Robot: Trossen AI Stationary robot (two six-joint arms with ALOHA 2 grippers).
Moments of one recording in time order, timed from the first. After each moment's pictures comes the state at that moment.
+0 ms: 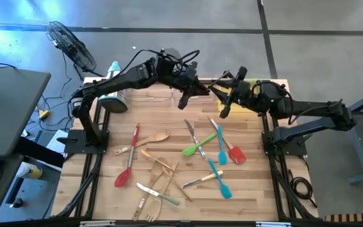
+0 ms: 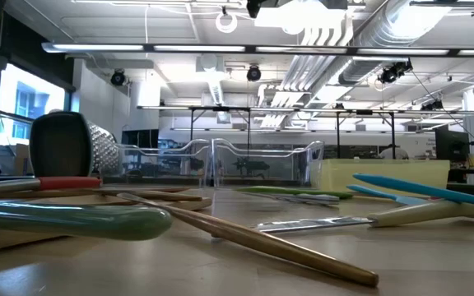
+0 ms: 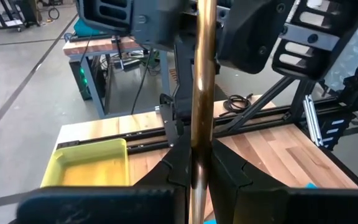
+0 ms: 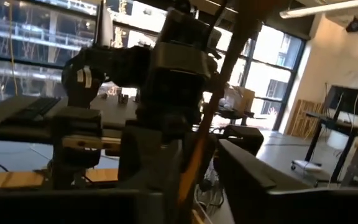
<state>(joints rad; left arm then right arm) 0.33 1.75 1.85 -0.34 0.51 0.20 -0.09 1.07 1.01 0.22 0.30 -0.24</state>
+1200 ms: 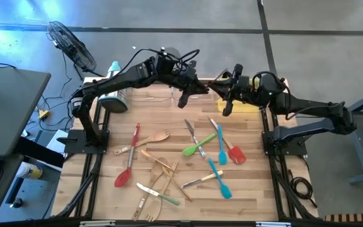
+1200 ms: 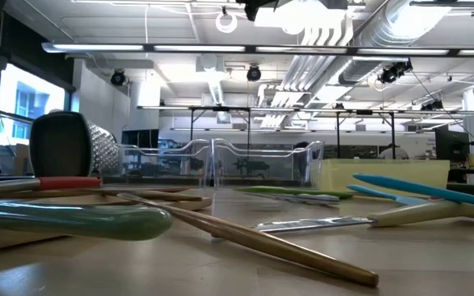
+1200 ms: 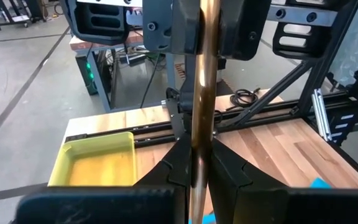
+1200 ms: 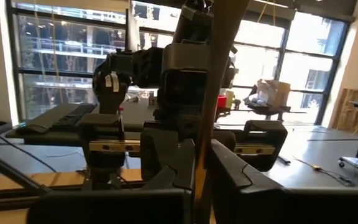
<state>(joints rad) 0.33 1.75 1.85 -0.36 0.50 0.21 -0.23 1.07 1.01 0.18 0.04 -0.10</state>
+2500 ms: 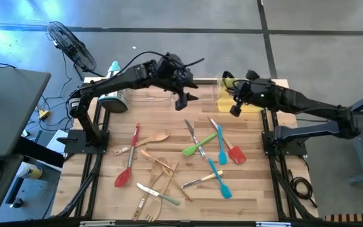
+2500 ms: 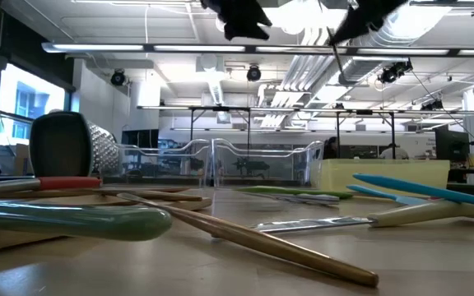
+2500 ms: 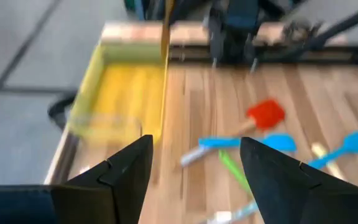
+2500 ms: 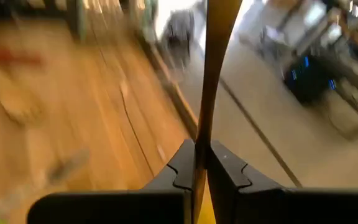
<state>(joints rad) 0.33 1.73 1.83 -0.67 0.22 0.19 -0.30 0.96 1.01 -0.57 0.36 -0.19</state>
